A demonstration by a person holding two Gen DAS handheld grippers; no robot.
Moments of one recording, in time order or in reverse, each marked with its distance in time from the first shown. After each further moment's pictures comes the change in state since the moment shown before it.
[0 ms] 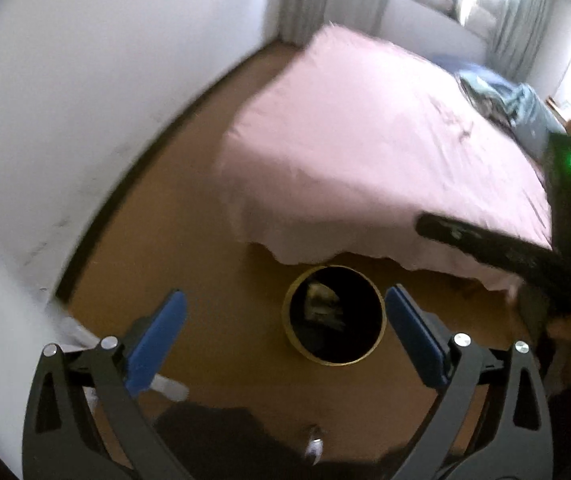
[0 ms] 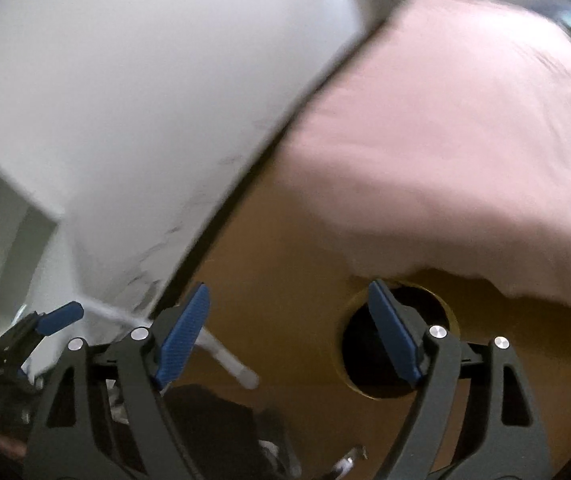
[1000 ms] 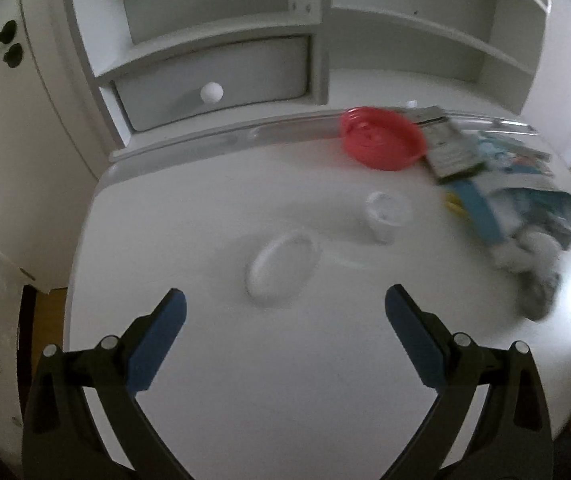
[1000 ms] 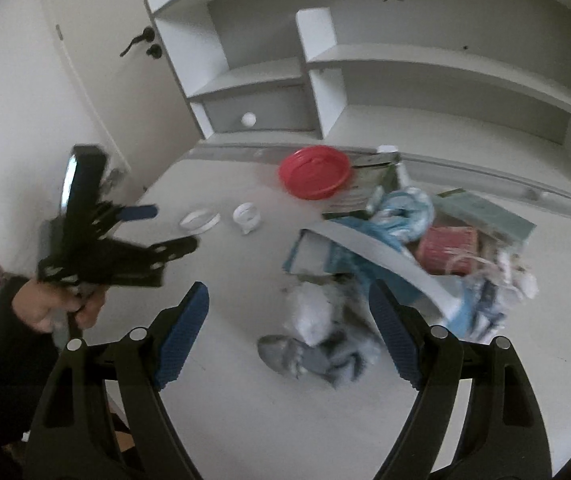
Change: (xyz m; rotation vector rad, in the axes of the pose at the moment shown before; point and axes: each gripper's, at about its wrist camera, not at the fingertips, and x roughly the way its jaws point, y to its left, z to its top) left arm -0.329 0.395 -0.399 -0.805 -0.026 0.755; right arm 0.046 0.607 -0.250 -1.105 0.362 0.708
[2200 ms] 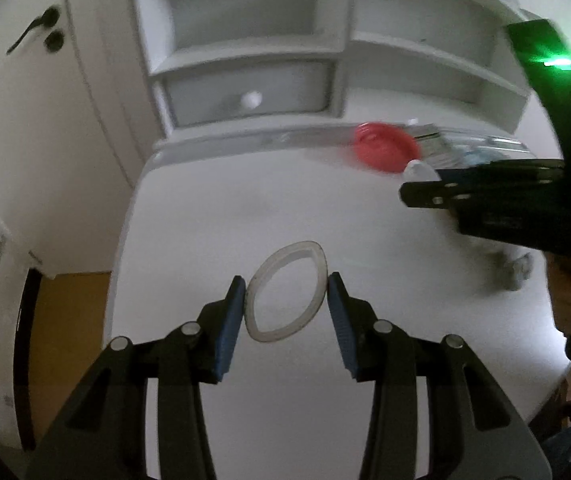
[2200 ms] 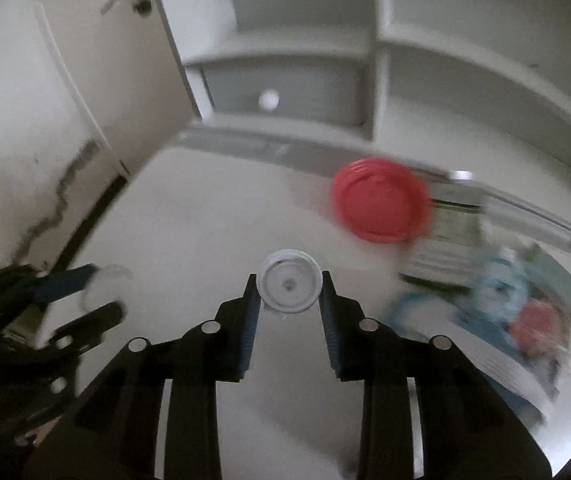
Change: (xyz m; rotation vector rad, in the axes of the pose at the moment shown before) left arm -0.072 0.006 -0.029 -0.056 -0.079 -0.023; right arm 0.079 0.053 0.052 -0.033 0.085 -0.091
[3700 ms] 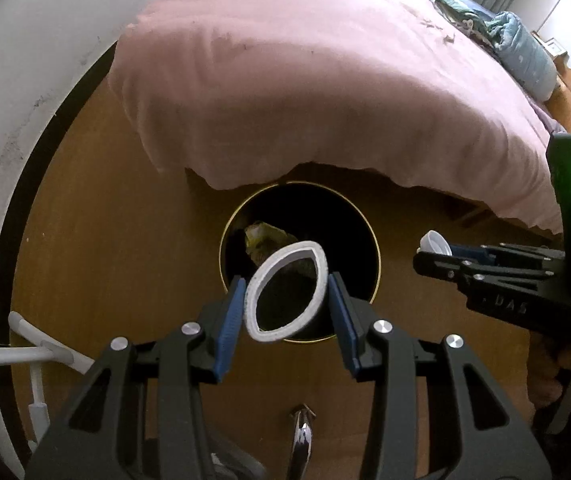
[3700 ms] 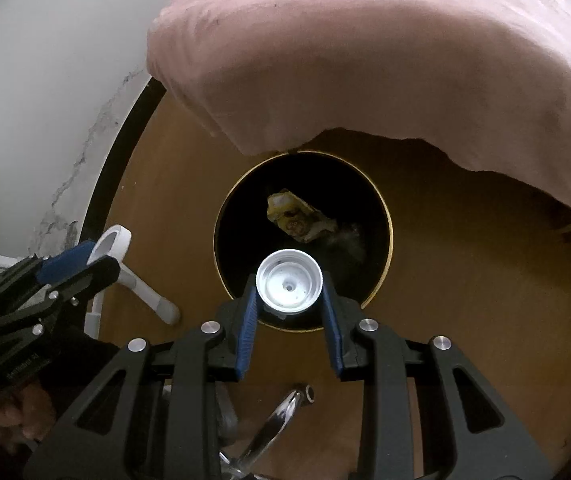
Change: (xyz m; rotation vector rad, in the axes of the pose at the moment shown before) left arm 0.108 -0.785 -0.280 1.036 0.400 -0.793; right arm -0.263 -0.405 -0.746 1.467 -0.035 -0.548
